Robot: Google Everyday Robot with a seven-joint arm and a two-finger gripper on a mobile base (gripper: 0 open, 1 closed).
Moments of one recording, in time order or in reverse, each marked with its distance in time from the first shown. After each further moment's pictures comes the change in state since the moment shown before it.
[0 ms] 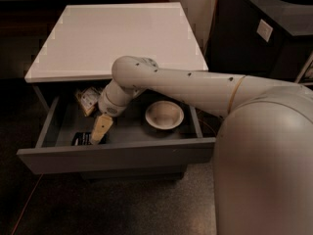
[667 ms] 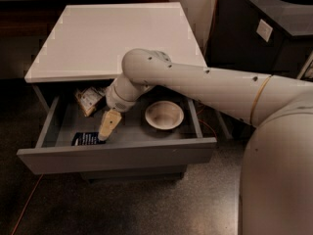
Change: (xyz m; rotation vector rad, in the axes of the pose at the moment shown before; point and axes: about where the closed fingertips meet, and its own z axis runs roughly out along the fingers) arm 0.006 0.000 -0.044 0.058 -0.005 -0.037
